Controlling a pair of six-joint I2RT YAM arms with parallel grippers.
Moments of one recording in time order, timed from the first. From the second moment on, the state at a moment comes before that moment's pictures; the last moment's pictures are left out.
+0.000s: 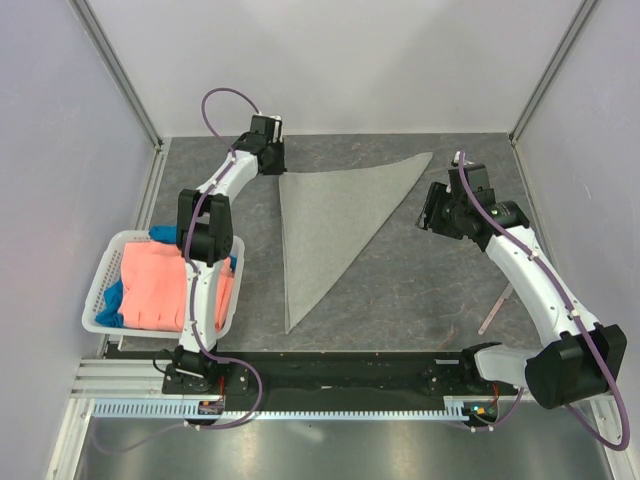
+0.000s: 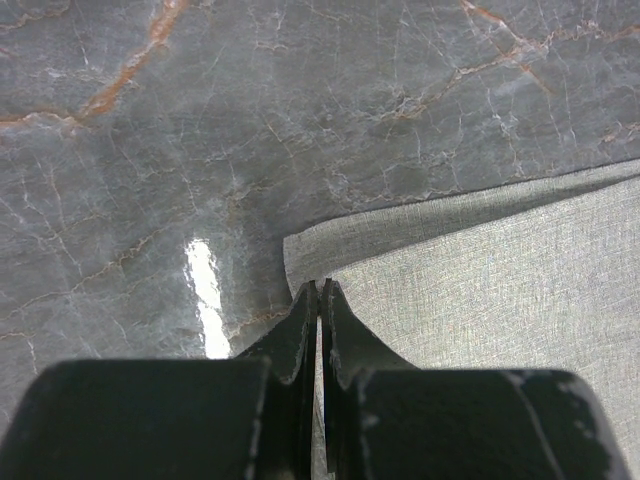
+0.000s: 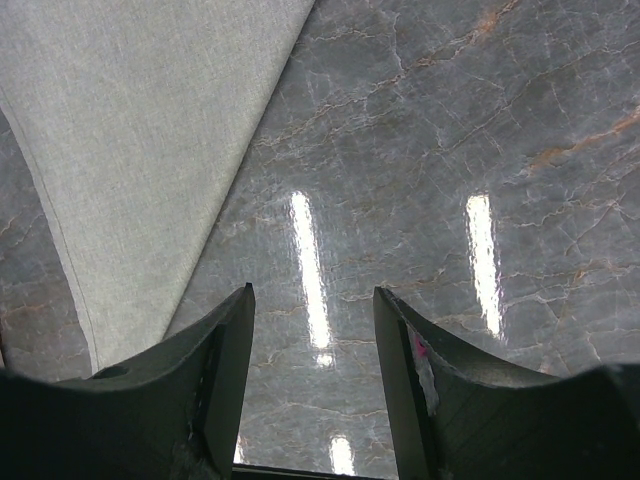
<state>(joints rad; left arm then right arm) -0.23 2.38 2.05 -0.48 0.01 -0.19 0.24 1.24 1.15 -0.75 0.03 0.50</state>
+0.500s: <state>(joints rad) -0.22 2.44 2.08 -0.48 0.03 -0.19 0.24 1.24 1.15 -0.75 0.04 0.50</state>
